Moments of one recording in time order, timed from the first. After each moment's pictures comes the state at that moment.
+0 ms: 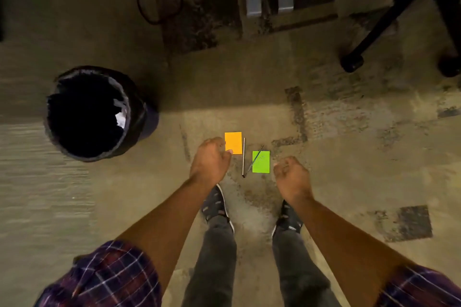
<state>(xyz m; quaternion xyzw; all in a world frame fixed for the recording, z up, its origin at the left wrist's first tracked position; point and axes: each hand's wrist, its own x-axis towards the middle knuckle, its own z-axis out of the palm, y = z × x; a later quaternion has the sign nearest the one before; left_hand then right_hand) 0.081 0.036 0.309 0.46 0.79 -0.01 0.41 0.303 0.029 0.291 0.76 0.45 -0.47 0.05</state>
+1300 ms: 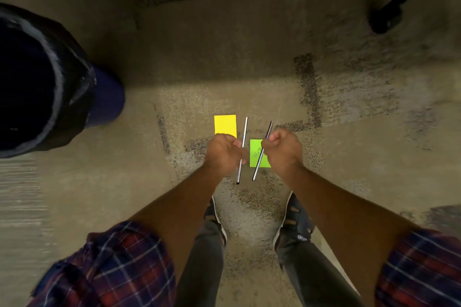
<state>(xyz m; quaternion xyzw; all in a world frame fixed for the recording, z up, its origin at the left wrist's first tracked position) 0.128 0.019 0.138 0.17 0.77 0.09 0.60 0.277 0.036 0.116 0.78 0.40 -0.49 -0.06</state>
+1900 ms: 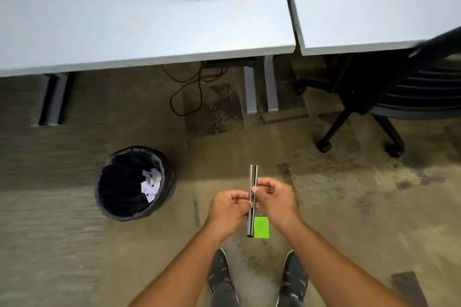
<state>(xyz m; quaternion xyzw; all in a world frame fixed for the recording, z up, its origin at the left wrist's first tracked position) 0.092 0.056 0.515 0.18 0.68 0.29 0.64 0.222 0.095 0.501 0.66 0.37 -0.60 -0.26</state>
